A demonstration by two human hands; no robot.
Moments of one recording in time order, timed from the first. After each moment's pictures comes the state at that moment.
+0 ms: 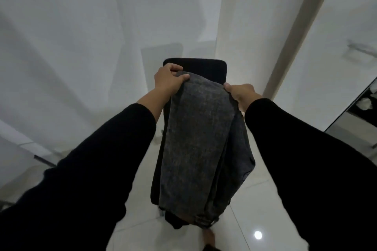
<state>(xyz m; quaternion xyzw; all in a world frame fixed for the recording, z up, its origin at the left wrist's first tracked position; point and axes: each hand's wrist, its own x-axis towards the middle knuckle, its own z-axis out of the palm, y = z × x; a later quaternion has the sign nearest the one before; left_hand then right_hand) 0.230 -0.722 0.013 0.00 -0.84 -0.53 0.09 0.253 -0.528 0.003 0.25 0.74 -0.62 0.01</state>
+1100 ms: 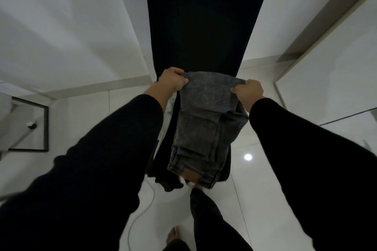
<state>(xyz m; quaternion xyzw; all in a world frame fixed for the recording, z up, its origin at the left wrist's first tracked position) 0.058 -0.679 -0.230 0.20 -0.82 -0.49 -0.20 0.090 -0.470 -0.230 0.29 0.85 -0.43 0.11</state>
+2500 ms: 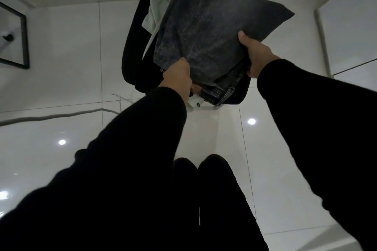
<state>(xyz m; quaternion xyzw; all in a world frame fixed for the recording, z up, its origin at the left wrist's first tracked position) 0.266 -0.639 -0.542 0.52 -0.53 -0.64 -0.19 0.230 -0.458 -0.468 0.34 0.60 -0.70 0.20</state>
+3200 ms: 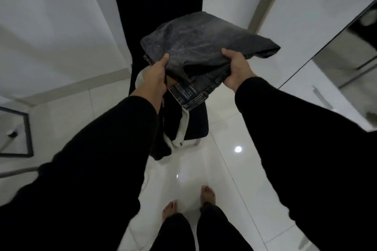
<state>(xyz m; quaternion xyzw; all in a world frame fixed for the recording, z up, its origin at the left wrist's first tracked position) 0.240 -0.624 -0.203 0.29 -0.49 -0.81 -0.15 0.278 -0.443 -0.168 0.30 0.45 -0.84 0.03</state>
